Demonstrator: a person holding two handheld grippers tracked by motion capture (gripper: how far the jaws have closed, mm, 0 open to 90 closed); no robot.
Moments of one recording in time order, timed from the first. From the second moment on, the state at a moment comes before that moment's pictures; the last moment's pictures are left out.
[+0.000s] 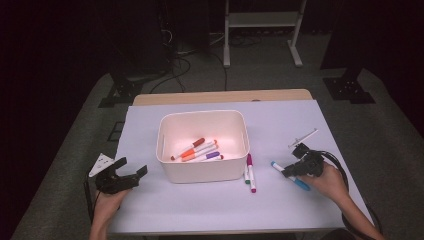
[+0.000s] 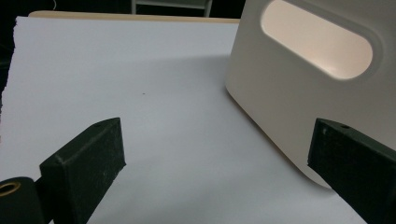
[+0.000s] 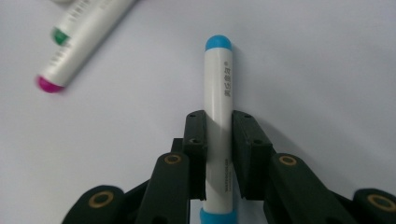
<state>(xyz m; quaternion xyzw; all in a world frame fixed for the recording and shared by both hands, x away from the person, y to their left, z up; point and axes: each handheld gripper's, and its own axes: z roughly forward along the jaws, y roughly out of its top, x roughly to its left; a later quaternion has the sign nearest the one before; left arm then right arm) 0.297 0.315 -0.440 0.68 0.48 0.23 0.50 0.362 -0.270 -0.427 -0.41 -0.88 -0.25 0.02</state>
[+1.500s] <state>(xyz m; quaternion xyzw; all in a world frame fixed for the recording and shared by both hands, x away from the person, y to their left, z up) 0.297 0.317 -0.439 0.68 0.48 0.23 0.51 0.403 -0.163 -0.255 -0.22 -0.92 -0.30 0.12</state>
